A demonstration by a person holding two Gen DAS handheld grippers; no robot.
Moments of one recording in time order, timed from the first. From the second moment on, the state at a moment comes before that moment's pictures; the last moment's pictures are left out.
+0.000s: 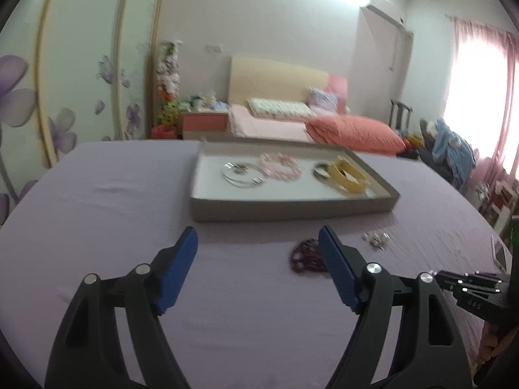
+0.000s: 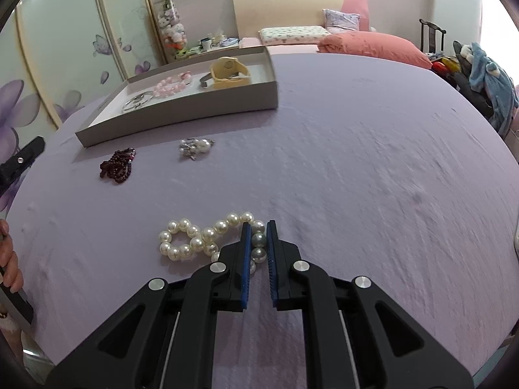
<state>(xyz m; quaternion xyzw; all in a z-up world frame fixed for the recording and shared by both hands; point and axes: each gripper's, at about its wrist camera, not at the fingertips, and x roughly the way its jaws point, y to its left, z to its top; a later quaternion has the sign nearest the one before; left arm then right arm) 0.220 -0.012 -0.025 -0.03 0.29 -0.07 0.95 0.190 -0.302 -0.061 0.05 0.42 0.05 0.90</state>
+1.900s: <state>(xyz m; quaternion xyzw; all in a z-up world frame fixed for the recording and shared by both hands) 0.161 0.006 -0.018 -0.08 0.28 -0.09 0.95 0.161 -0.287 -0.013 0.09 0.28 0.15 0.94</state>
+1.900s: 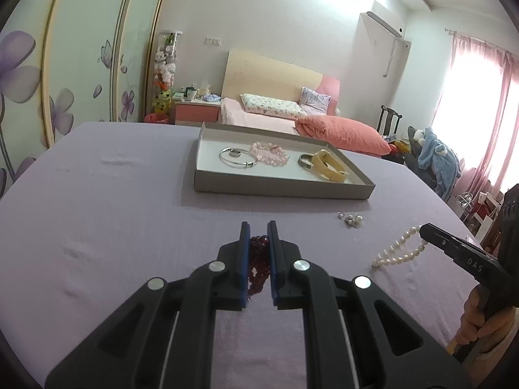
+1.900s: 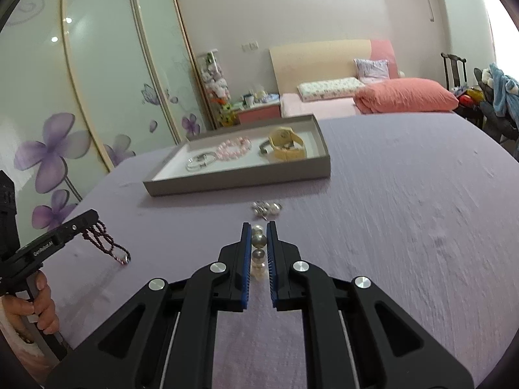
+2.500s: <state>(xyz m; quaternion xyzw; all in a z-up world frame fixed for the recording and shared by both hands) 0.141 -0.008 -0.005 -0.08 0.26 -0.10 0.96 0.146 -0.288 0.007 0.10 0.22 0.17 0.96</state>
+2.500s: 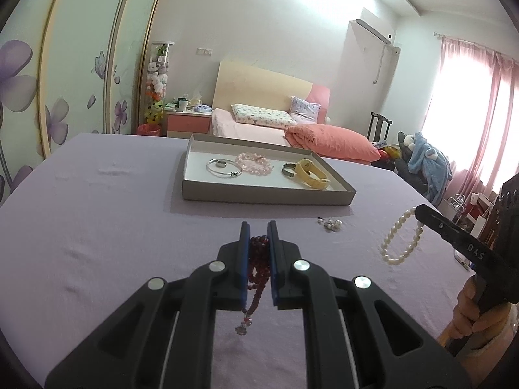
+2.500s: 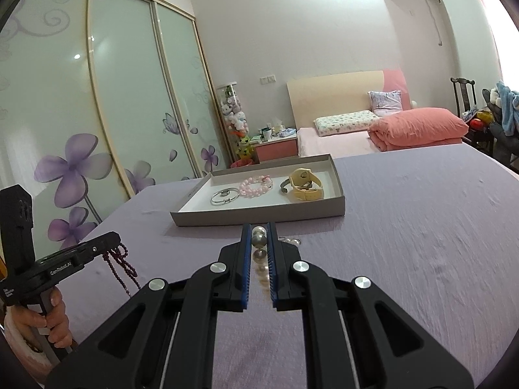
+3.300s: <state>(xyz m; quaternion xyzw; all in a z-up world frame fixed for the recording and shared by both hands) 0.167 -0.016 0.021 -0.07 0.21 -0.09 0.97 0.169 -0.280 0.038 0.08 0.15 0.17 0.97</state>
